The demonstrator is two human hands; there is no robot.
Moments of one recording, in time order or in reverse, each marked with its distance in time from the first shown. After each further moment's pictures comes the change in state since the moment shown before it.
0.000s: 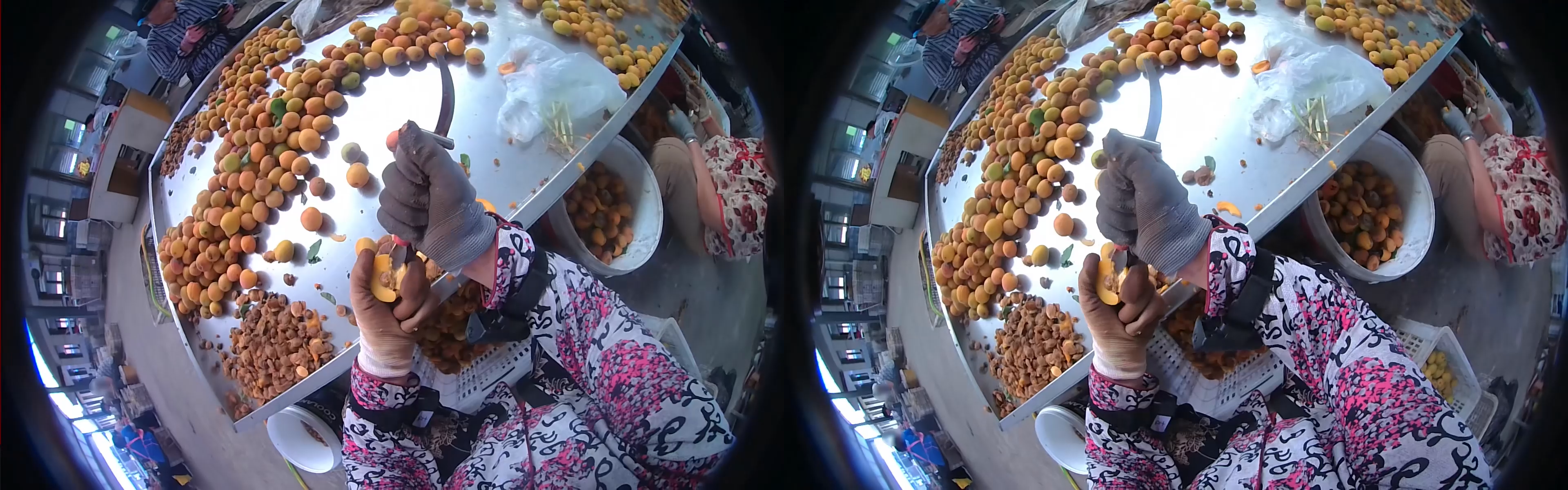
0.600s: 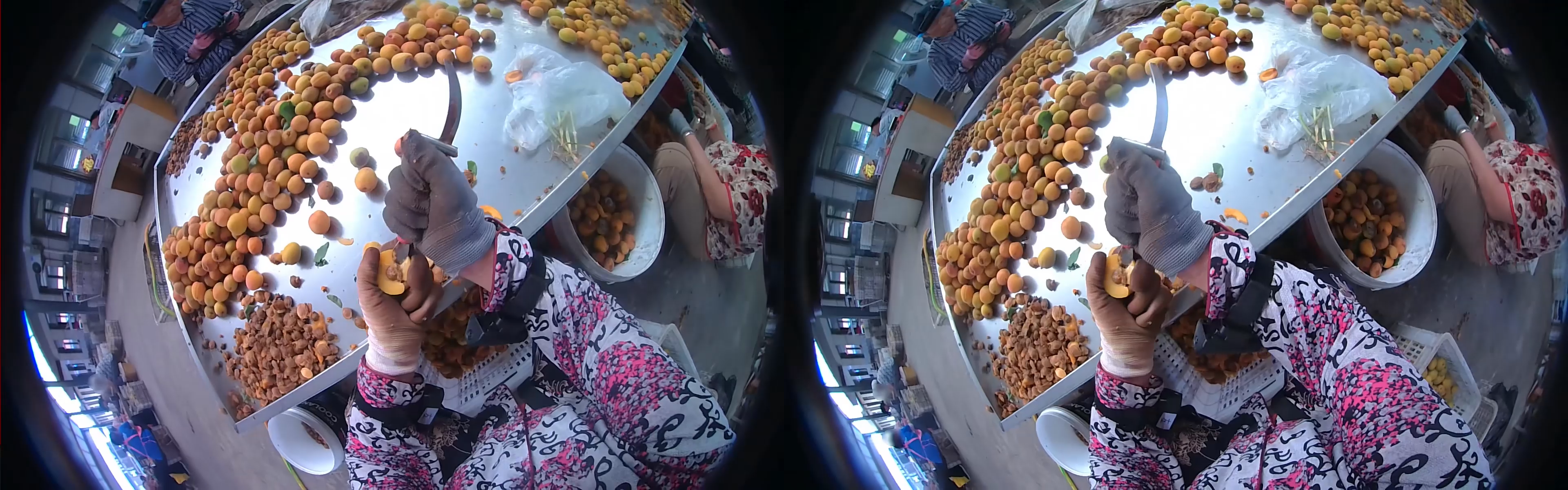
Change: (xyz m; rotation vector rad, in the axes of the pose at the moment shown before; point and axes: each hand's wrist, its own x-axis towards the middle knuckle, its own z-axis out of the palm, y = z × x) left_hand 0.004 -0.002 0.010 0.098 0.295 0.159; right_hand 0.008 0.008 0.001 0.003 0.029 -0.053
